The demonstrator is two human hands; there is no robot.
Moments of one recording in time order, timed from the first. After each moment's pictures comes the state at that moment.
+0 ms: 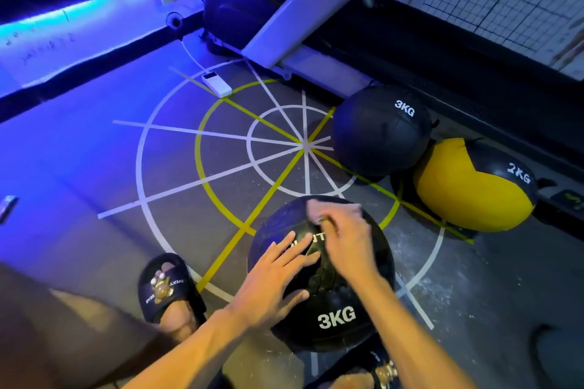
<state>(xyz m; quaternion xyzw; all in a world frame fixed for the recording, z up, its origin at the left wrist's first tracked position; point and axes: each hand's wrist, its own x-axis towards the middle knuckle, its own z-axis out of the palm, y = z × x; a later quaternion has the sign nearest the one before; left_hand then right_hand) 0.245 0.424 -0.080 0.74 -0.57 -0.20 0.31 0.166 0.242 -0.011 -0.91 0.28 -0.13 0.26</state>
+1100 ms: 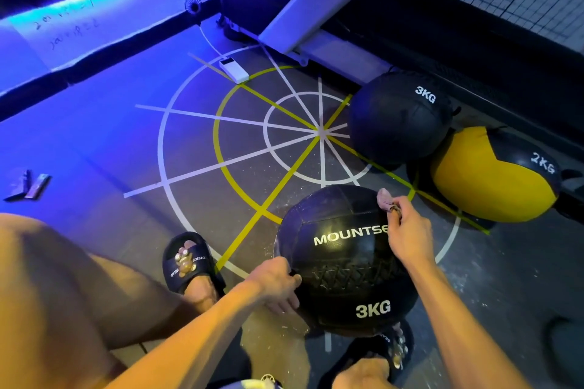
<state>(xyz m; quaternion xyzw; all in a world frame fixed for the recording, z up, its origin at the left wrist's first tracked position) 0.238 0.438 -0.068 0.73 -0.18 -0.61 0.25 0.117 0.200 -0.019 -0.85 0.46 -0.10 0.22</state>
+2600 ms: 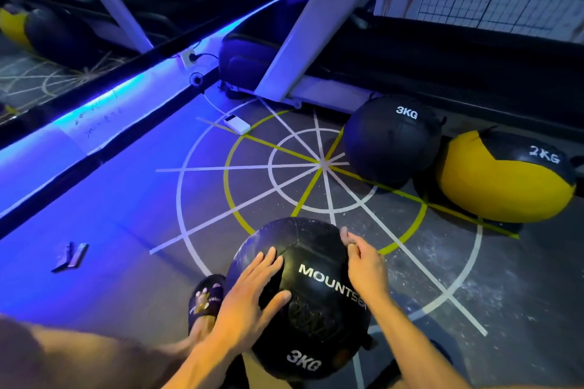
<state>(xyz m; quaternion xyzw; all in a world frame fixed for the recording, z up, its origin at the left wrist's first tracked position) 0.255 0.498 -0.046 0.82 -0.43 -0.17 0.32 0.136 0.257 -0.068 -0.78 0.48 -0.11 0.37</state>
